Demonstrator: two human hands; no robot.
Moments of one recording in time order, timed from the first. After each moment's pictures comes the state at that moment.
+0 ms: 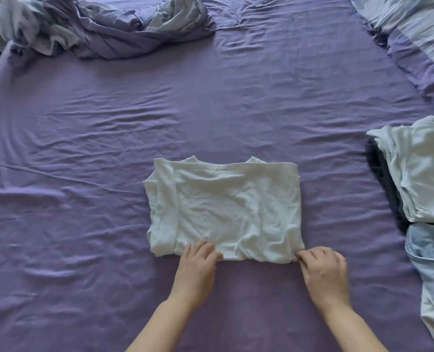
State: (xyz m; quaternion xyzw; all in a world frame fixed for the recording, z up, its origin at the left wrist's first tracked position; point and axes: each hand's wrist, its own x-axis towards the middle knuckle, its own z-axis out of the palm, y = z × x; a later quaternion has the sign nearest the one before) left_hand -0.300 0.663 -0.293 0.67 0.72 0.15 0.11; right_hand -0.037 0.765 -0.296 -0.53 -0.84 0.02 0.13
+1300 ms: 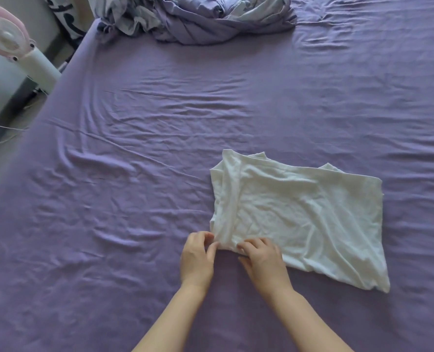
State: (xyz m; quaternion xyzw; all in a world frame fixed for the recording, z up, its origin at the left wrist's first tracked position) left_hand -0.390 0.616 -0.281 0.28 0.88 0.33 0.20; right_hand -0.259 0.704 -0.290 -0.35 -0.90 0.22 0.11
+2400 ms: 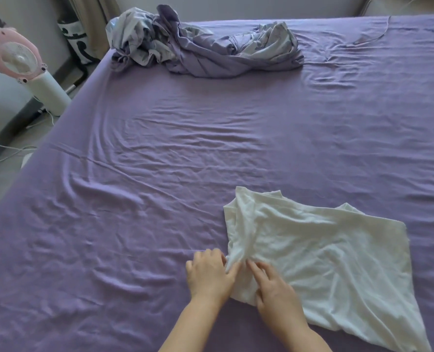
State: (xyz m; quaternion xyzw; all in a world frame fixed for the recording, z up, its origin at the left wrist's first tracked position) left_hand -0.441 0.664 -0.264 0.37 0.91 0.03 0.20; right_hand -0.296 0.721 -0.299 -0.38 -0.88 0.30 0.02
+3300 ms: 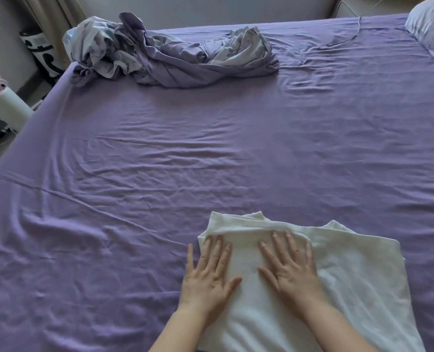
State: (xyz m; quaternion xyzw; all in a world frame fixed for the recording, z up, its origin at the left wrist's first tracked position) left_hand -0.466 0.727 -0.330 0.60 0.80 0.01 0.08; right_hand -0.287 0.852 -0.335 -0.41 -0.91 0.05 -0.01
